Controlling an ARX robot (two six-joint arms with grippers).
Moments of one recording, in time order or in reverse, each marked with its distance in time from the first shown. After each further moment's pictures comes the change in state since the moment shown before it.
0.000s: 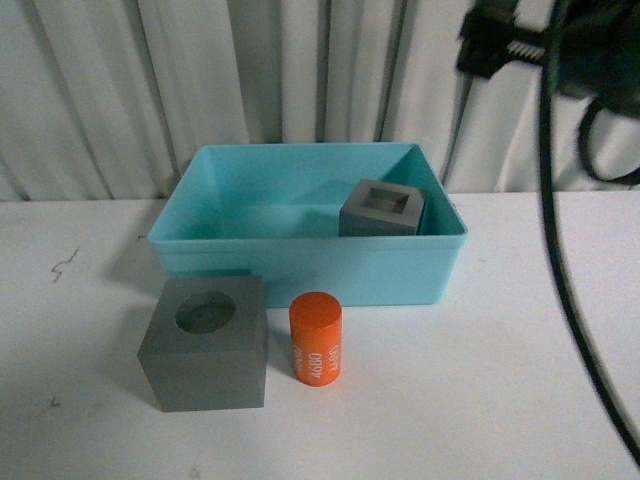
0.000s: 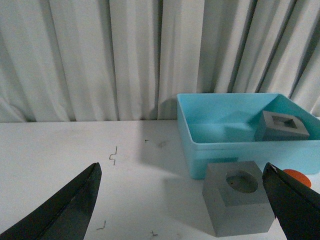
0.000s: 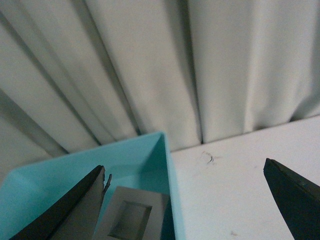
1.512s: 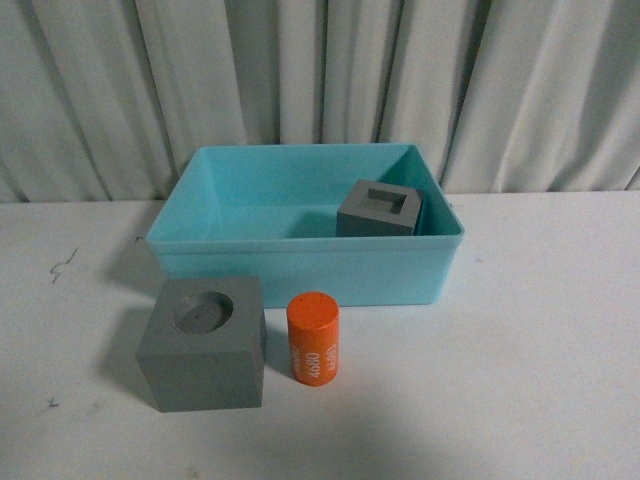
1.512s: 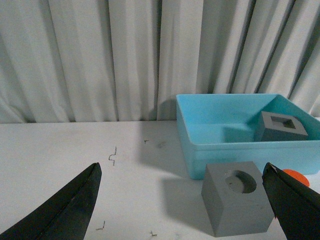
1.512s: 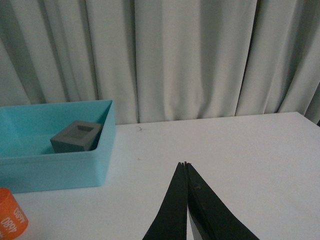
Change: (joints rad) left arm 0.000 0.000 0.000 0.000 0.000 0.000; right arm -0.233 -1.316 -1.117 0.010 -0.166 -0.295
